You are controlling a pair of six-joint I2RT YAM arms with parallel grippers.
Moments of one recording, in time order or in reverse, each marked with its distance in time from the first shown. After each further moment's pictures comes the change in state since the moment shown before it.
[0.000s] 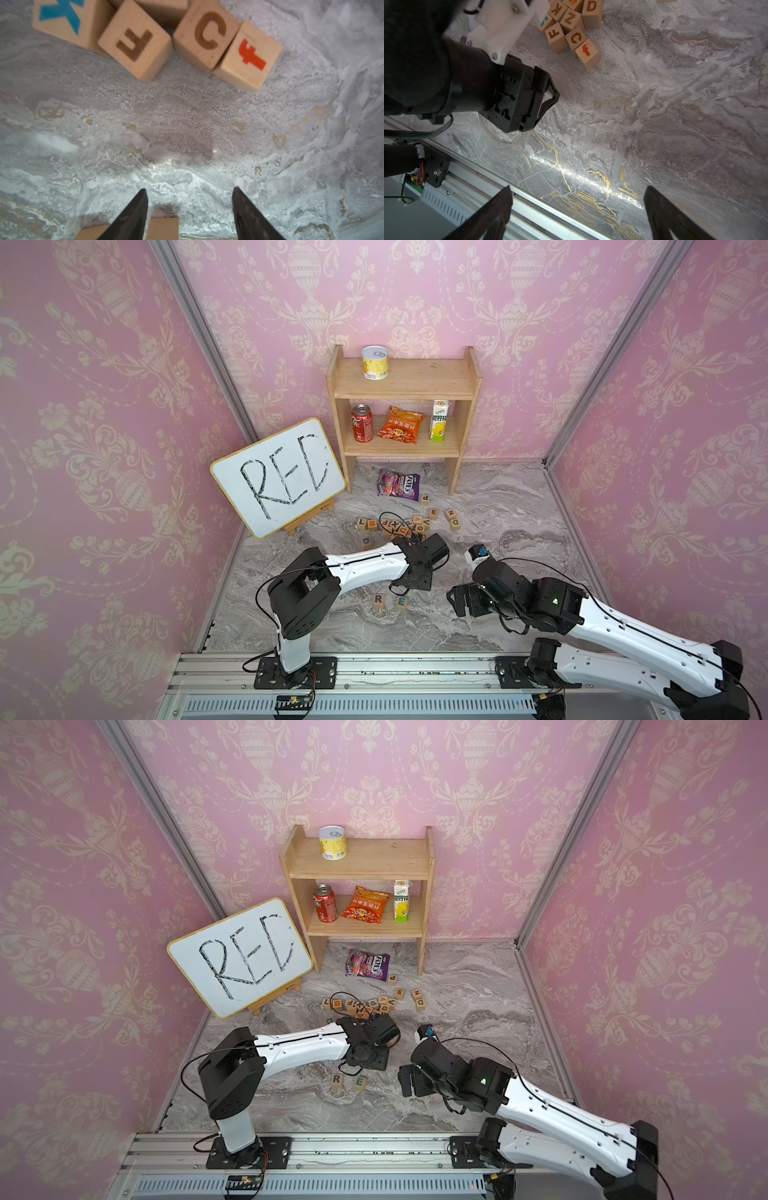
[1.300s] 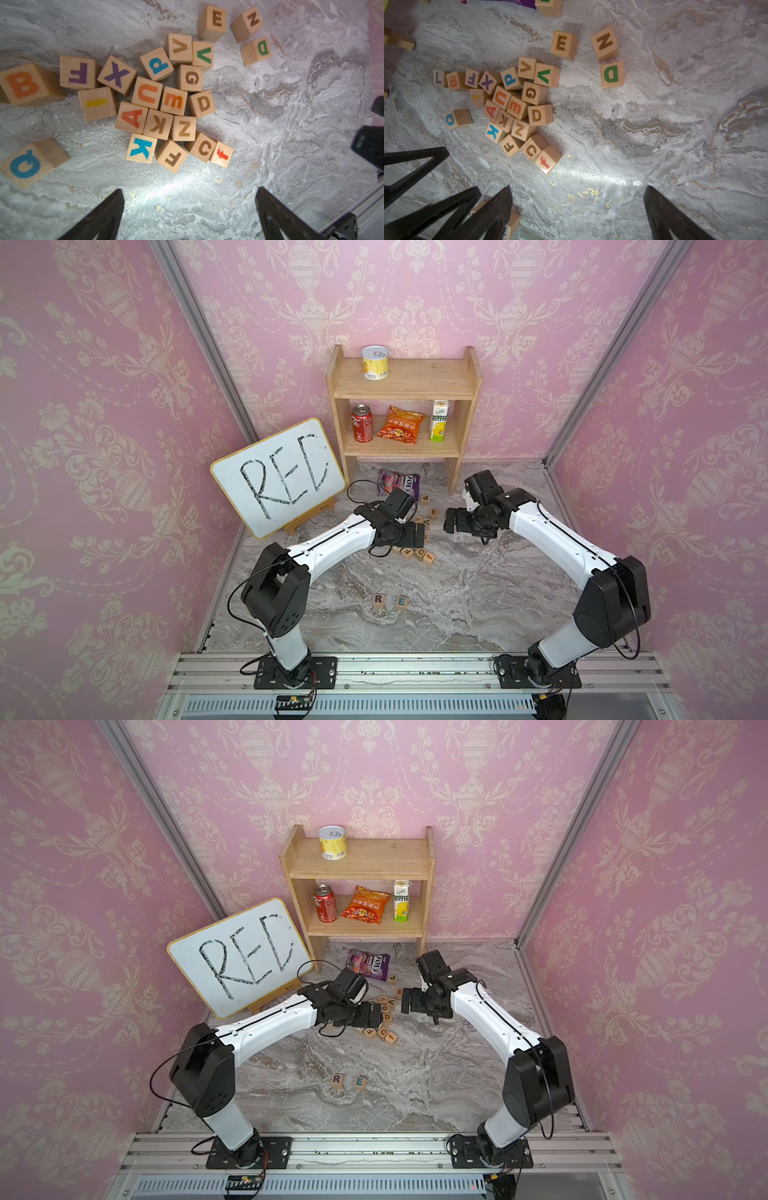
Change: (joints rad) left arm 0.283 -0.107 0.058 0.140 0.218 0.242; right arm -0.578 0.730 0.554 0.000 -0.243 -0.257
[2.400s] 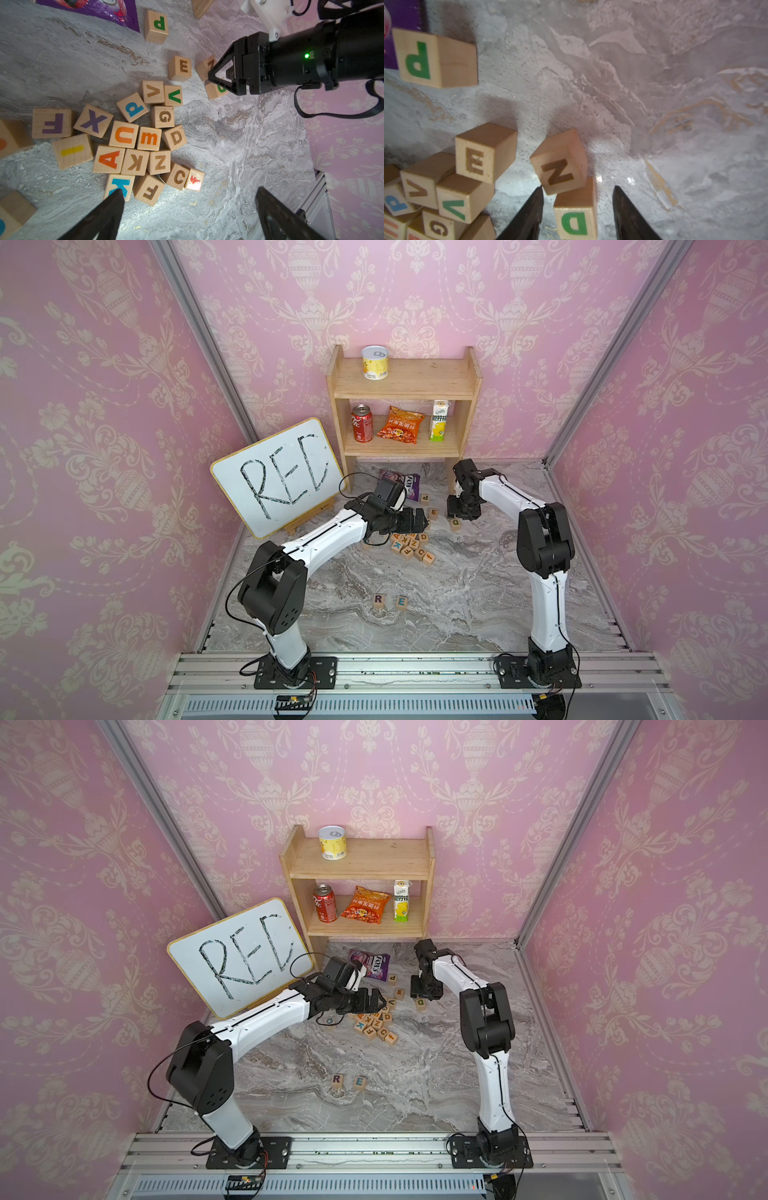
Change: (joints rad) left arm 0.078 0.002 0.000 0.160 0.155 0.003; right arm -0.122 0.576 0.419 -0.023 0.013 -0.143
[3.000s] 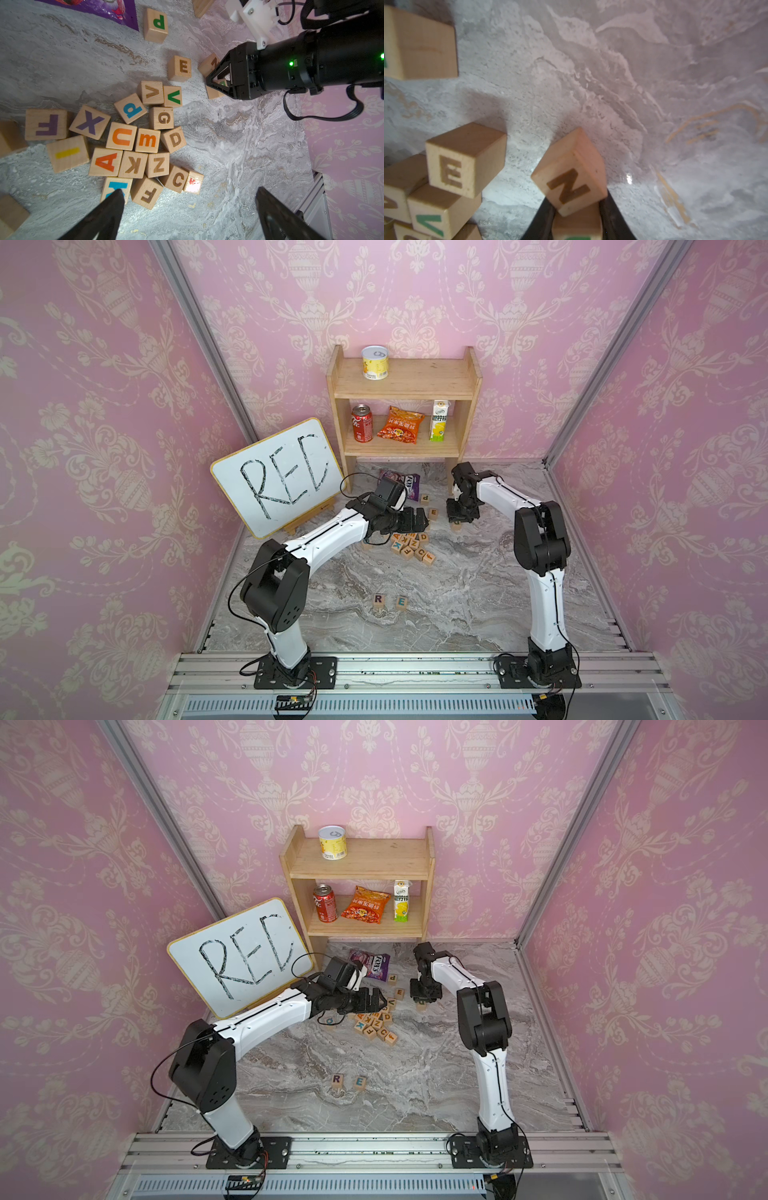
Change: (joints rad) left arm 0.001 0.015 0.006 0.008 0.008 -0.014; right arm 0.000 0.021 -0.013 0.008 -0.011 -0.026
